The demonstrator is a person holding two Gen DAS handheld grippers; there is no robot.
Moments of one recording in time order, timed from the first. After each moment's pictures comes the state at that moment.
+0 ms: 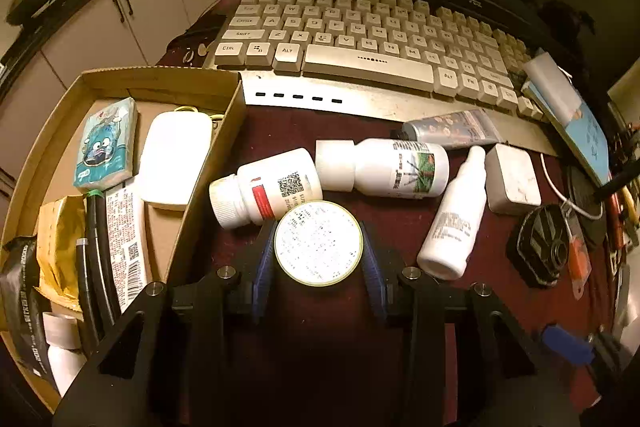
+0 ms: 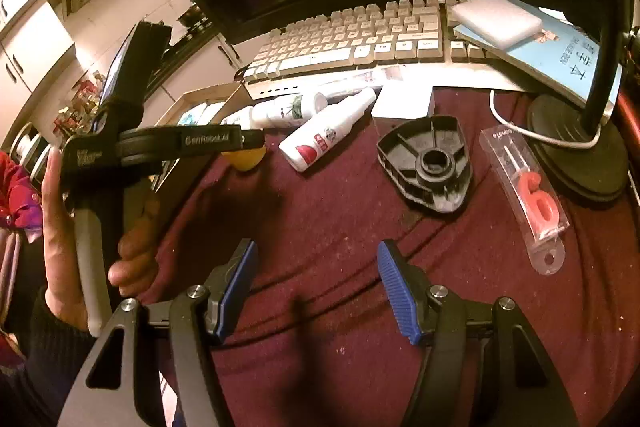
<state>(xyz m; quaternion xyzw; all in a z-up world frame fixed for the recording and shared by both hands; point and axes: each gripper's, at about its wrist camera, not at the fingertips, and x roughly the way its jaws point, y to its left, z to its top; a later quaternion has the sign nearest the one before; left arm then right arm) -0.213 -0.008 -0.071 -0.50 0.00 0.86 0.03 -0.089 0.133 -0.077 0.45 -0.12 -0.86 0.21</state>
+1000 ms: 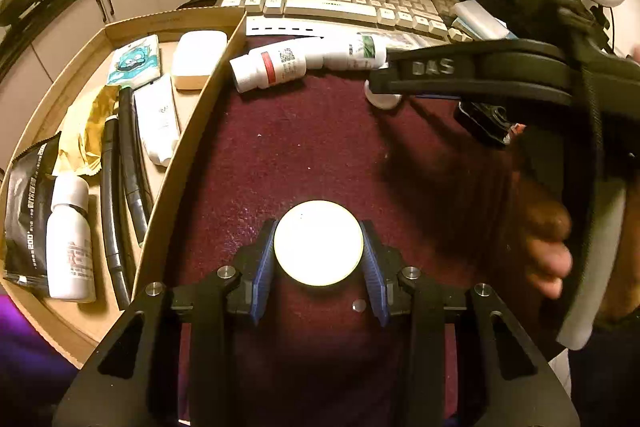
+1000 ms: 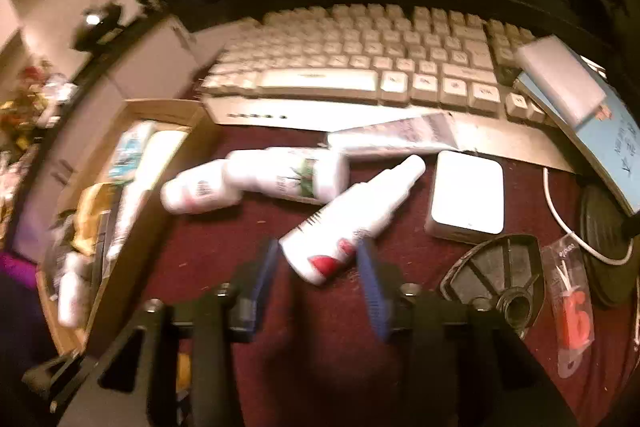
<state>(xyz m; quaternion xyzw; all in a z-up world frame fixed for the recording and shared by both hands) -0.103 -0.024 -0.072 -0.50 0.00 0.86 0.10 -0.188 0.057 -0.081 0.50 -0.05 -0.86 0.12</state>
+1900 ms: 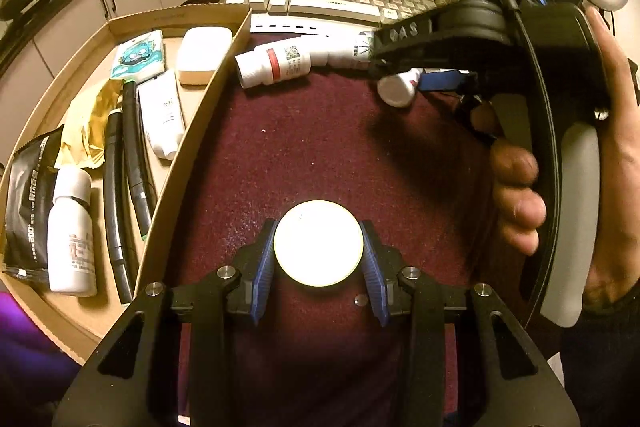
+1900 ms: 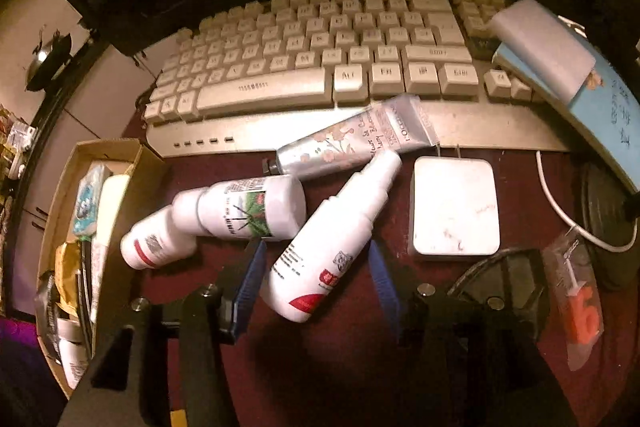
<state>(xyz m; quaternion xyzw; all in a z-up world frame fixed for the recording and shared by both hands) -0.102 -0.027 -0.072 -0.50 0.00 0.86 0.10 -0.218 0.067 -0.091 0.52 -0.10 -0.85 0.05</state>
